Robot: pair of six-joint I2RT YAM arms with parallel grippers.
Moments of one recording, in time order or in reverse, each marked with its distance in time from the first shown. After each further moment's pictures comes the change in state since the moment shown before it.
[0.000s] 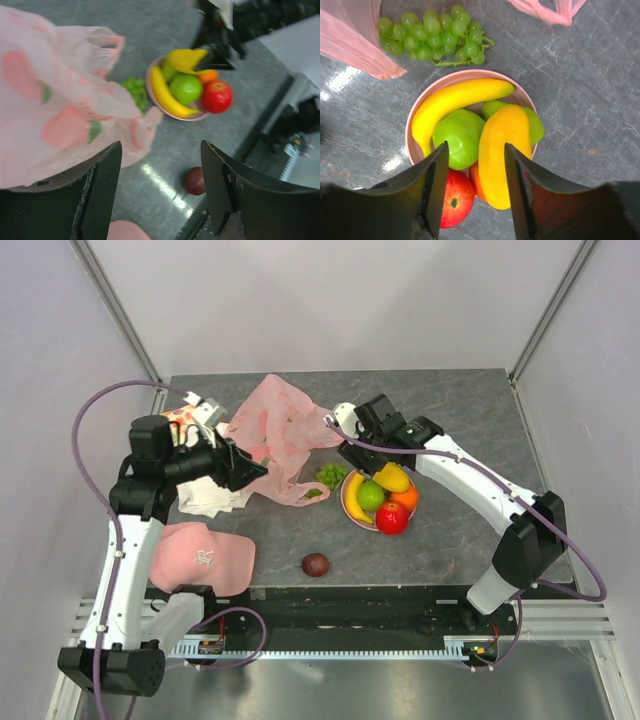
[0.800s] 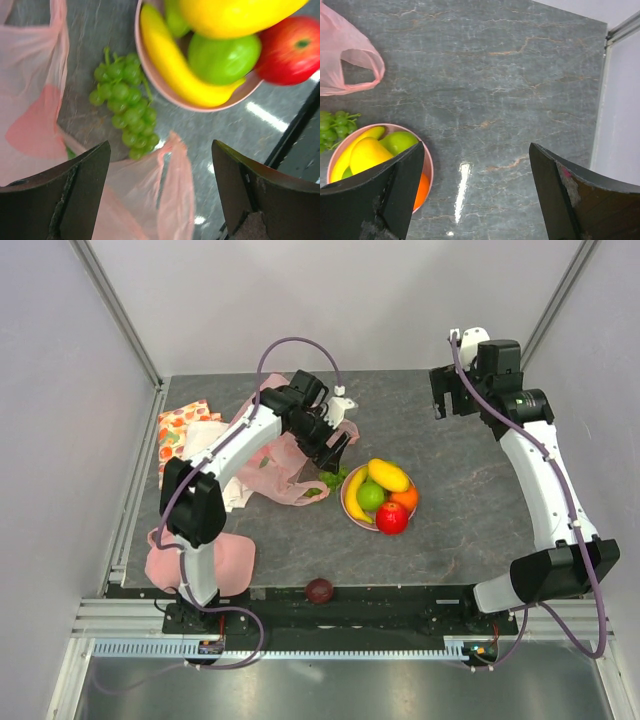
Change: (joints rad) left arm -0.534 0.996 0.682 -0.310 -0.384 0.262; right arm -0.518 -0.167 0.171 0.011 0.009 0.134
